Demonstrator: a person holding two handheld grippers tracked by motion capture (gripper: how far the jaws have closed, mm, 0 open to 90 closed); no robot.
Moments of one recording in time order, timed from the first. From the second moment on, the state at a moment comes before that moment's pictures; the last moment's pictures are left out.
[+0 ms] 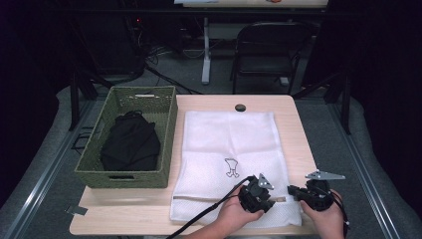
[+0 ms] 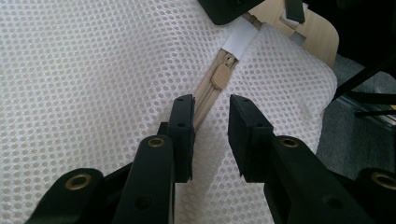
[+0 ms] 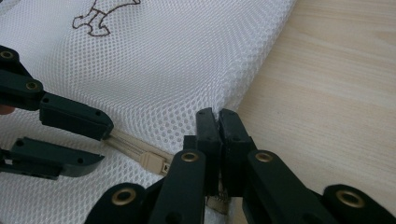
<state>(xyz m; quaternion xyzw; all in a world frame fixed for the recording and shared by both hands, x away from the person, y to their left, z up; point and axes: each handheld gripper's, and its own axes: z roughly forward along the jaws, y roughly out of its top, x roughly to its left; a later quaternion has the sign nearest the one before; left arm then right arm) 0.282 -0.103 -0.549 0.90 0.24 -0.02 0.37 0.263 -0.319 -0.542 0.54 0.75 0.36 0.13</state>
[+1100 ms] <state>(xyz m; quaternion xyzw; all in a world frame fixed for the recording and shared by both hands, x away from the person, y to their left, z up) 0.287 -0.117 -0.558 0.89 0.23 -0.05 0.38 0.259 -0.308 -0.531 0.52 0.75 0.38 0.14</state>
